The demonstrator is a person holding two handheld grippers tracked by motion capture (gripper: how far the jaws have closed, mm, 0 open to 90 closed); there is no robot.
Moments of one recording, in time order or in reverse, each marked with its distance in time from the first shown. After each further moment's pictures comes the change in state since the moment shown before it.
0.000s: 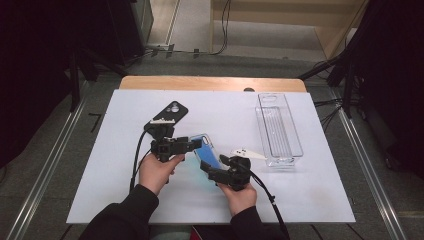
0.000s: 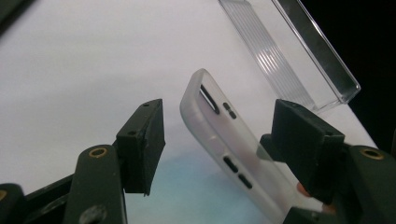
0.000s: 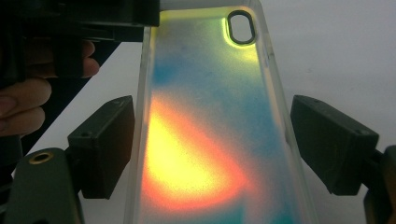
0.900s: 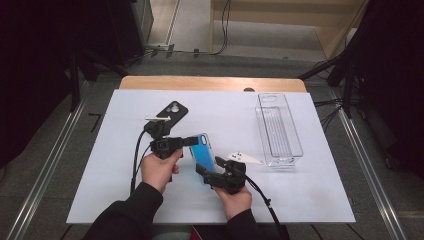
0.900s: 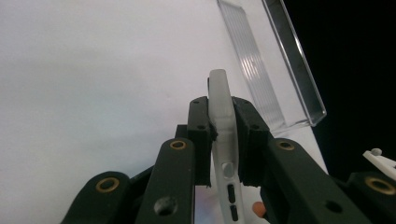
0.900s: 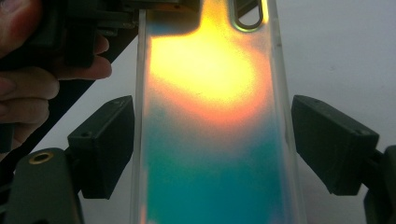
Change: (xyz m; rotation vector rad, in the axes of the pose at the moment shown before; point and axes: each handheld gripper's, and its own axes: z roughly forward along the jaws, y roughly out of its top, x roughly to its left) left arm 0.011 0.003 0.002 0.017 -0.088 -0.215; right arm 0.008 -0.010 0.007 -0.024 0.015 -0.030
